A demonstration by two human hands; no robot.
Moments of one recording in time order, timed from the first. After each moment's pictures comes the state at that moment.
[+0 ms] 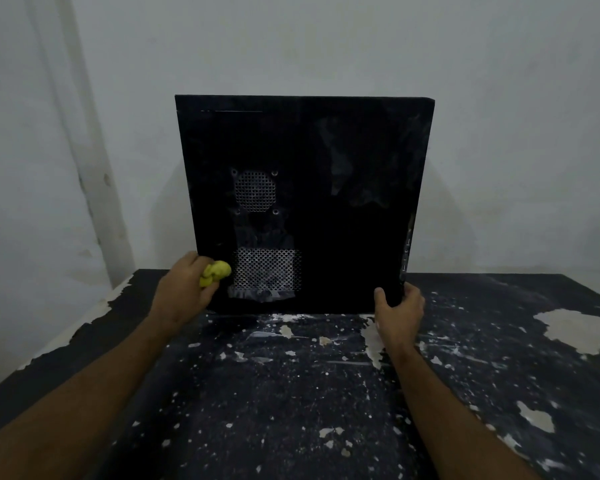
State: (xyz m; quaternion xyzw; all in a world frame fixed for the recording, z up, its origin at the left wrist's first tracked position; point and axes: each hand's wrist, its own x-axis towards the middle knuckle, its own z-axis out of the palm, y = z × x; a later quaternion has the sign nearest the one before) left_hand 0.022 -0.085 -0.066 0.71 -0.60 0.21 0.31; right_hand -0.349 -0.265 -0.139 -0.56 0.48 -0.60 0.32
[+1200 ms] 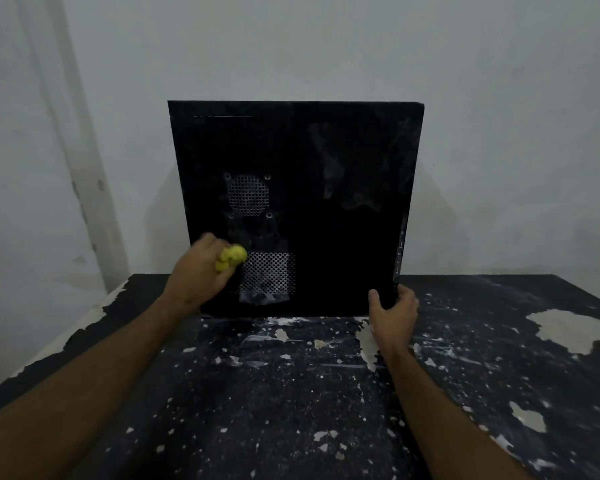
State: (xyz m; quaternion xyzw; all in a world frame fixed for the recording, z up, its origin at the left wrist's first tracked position) left_hand -0.006 -0.112 -0.026 0.65 -0.65 0.24 0.32; right_hand -0.350 -0.269 -0.146 -0.57 0.48 -0.59 0.31
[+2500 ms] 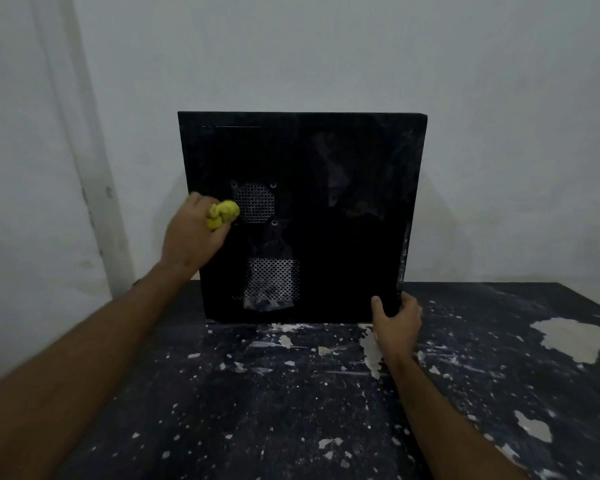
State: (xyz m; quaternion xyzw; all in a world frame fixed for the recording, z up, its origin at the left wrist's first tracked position) left_hand 0.000 -0.115 0.046 0.63 -0.58 0.30 0.43; right_hand -0.348 -0.259 -0.139 -0.57 0.48 -0.59 0.31
